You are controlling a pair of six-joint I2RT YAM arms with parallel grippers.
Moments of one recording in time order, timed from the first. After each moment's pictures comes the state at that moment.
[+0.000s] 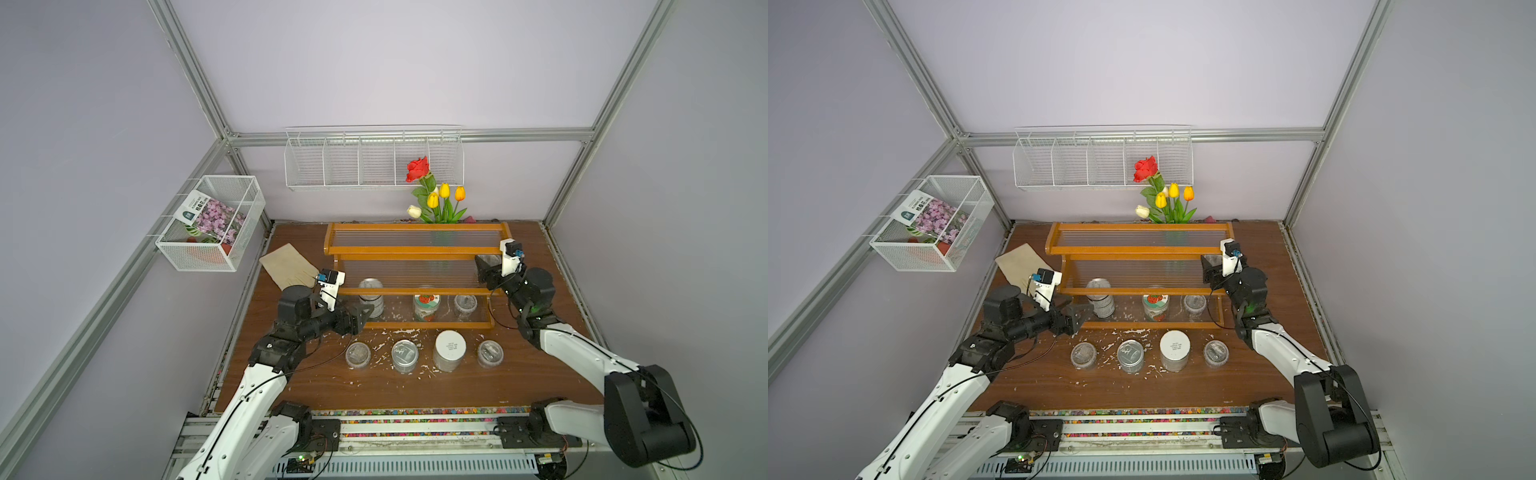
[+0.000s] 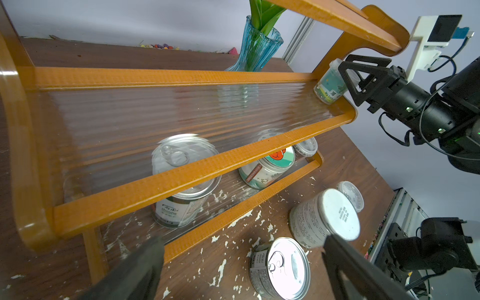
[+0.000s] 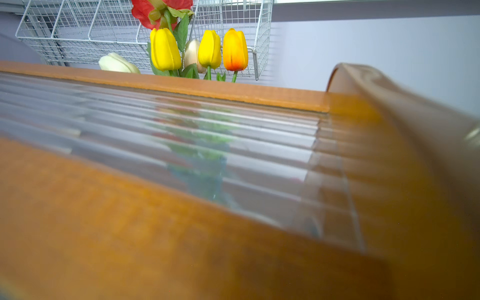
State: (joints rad) left arm -0.29 0.81 0.65 -0.31 0.53 -0.19; right arm 0.19 1.27 0.58 0.60 -0.14 -0.03
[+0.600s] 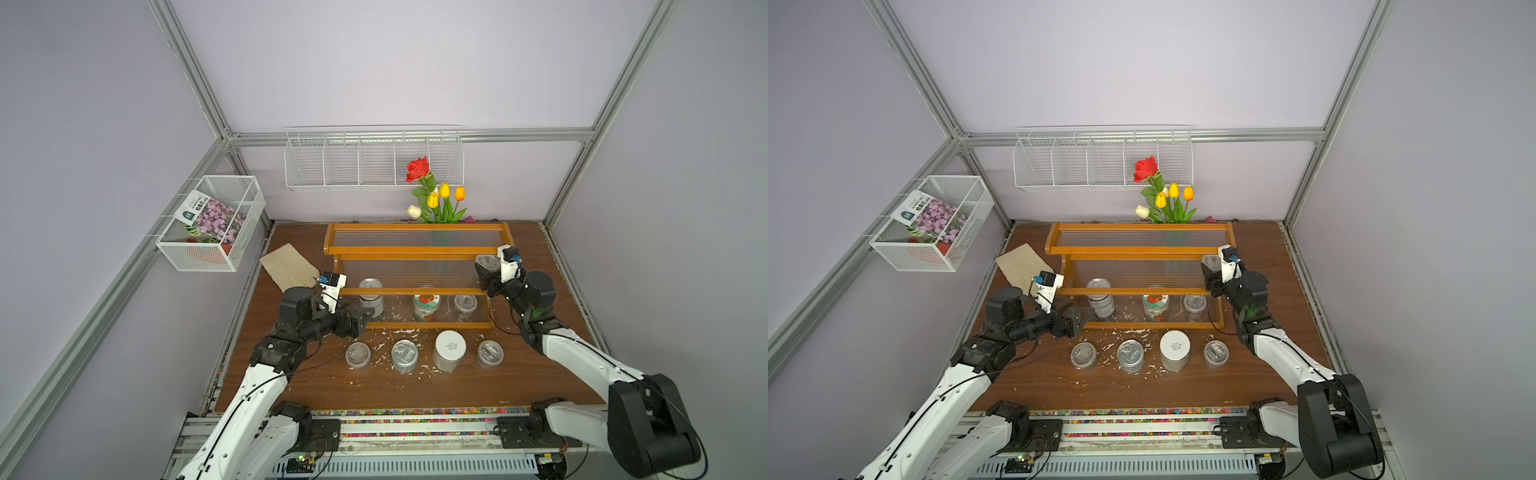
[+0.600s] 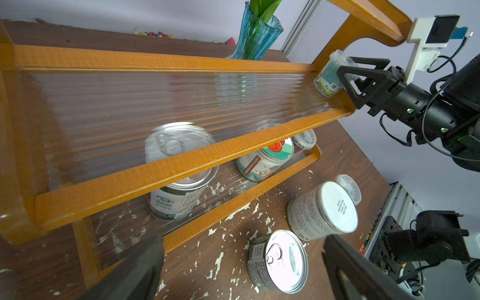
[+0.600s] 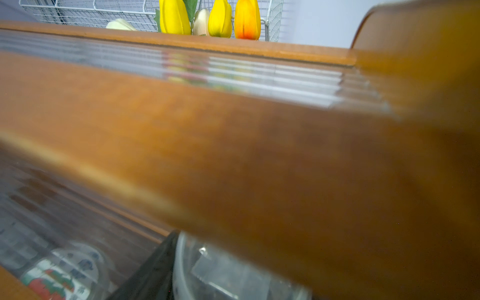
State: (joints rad) left arm -0.29 0.81 0.63 -0.32 0.55 -0.19; right arm 0.19 1.21 0.54 0.52 -0.17 -0.07
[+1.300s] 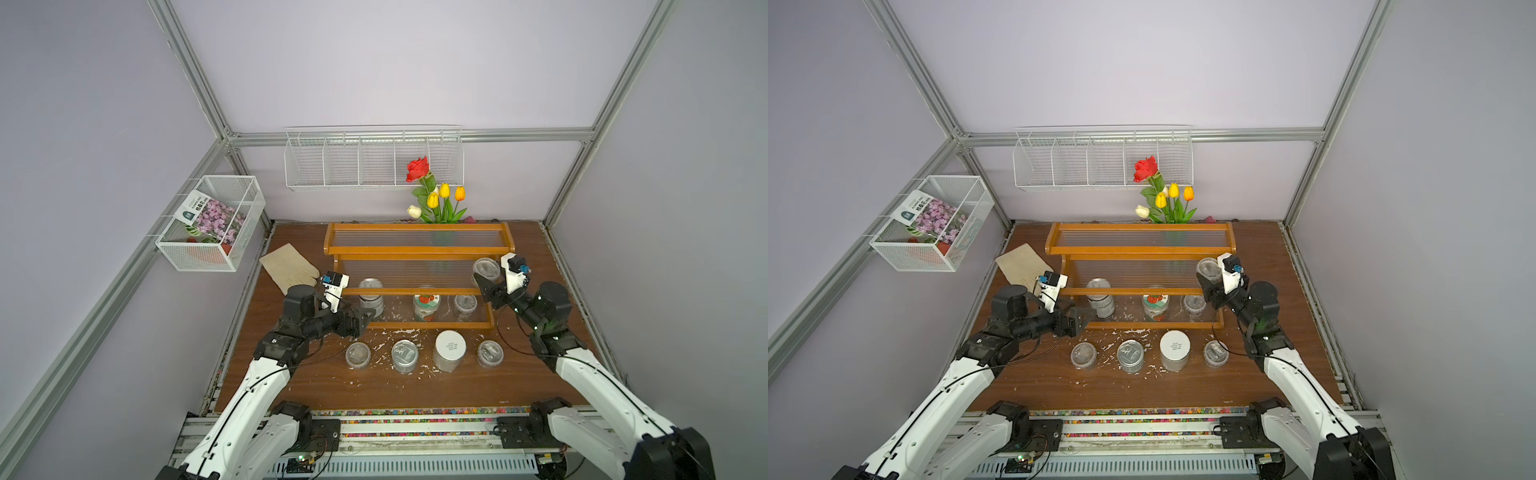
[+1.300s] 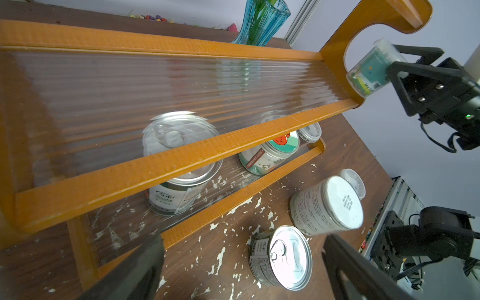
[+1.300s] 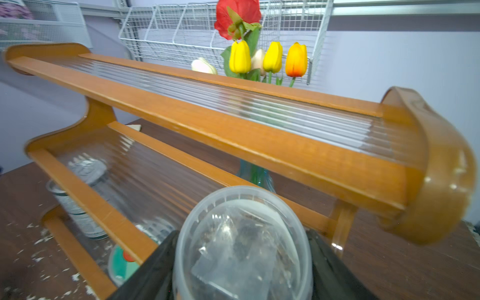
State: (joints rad) left arm -0.29 0.87 0.64 -0.33 0.56 -0.18; right arm 0.22 0.93 0.50 0.33 -0.34 -0.06
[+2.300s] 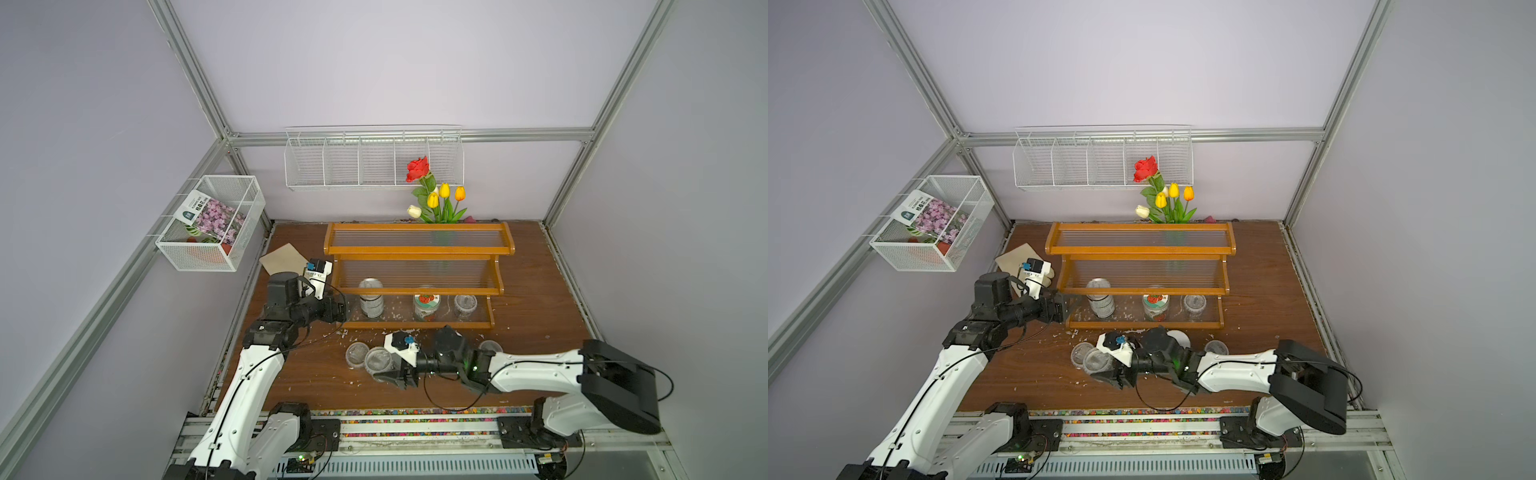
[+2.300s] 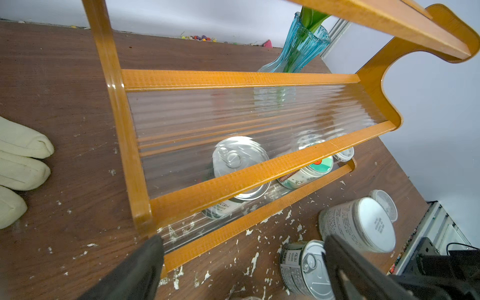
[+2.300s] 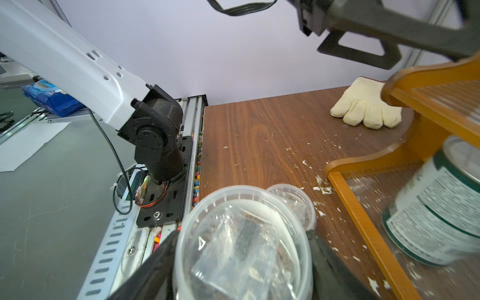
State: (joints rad) left arm -0.13 0.94 0.77 -0.44 0.57 -0.08; right arm 1.16 1.50 0.61 0.62 -0.34 -0.02
